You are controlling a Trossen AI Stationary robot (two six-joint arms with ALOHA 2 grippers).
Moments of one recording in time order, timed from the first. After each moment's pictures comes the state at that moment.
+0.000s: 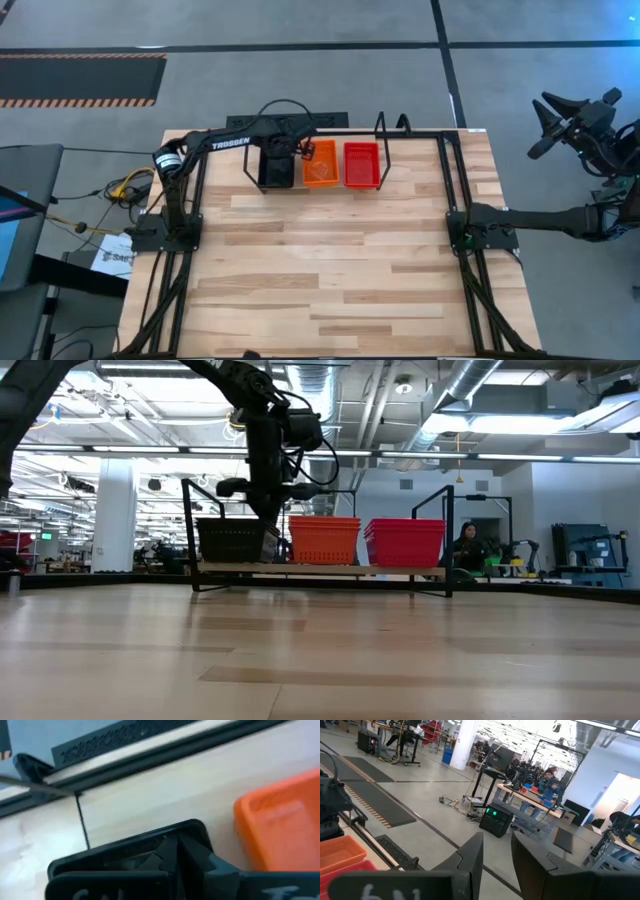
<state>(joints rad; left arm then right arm) 0.49 1.90 1.55 -0.92 -0.41 -0.72 -0.29 0.54 1.63 -1.08 0.73 -0.34</state>
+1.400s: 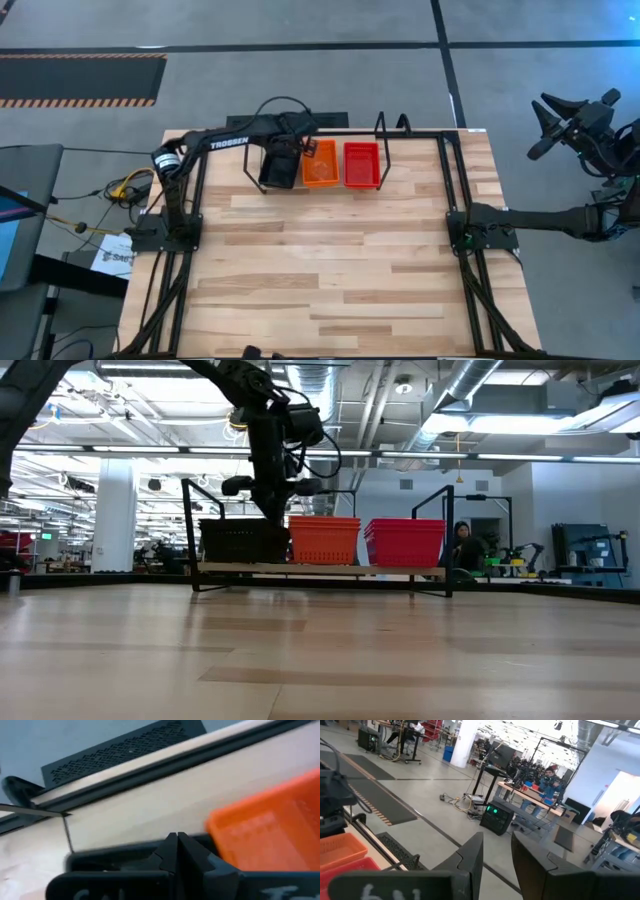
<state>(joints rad) 0.48 1.89 1.56 -0.83 -0.42 -0.68 -0.29 0.54 1.63 -1.10 0.73 -0.34</state>
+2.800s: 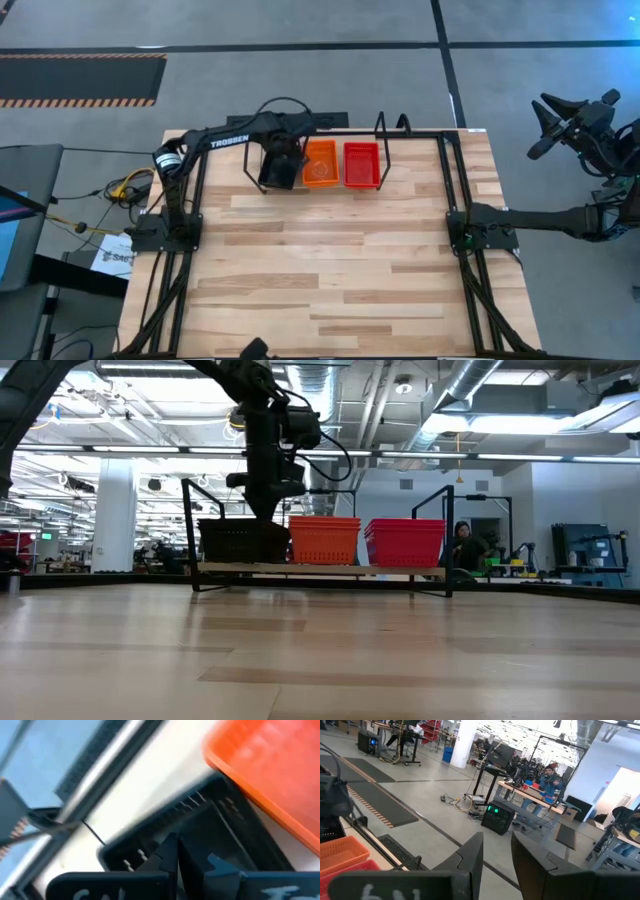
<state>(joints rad) 0.50 1.90 1.60 -1.03 -0.32 -0.23 -0.29 0.54 1.63 -1.10 0.74 -0.30</state>
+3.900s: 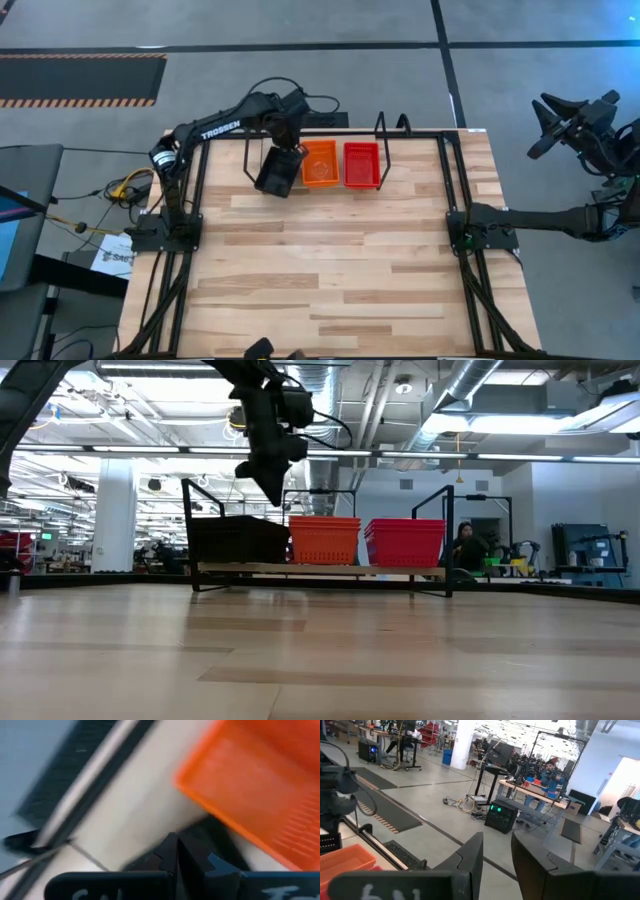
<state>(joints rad) 0.57 1.89 1.76 -1.11 -0.10 -0.10 -0.29 0.54 1.63 -1.10 0.74 -0.25</state>
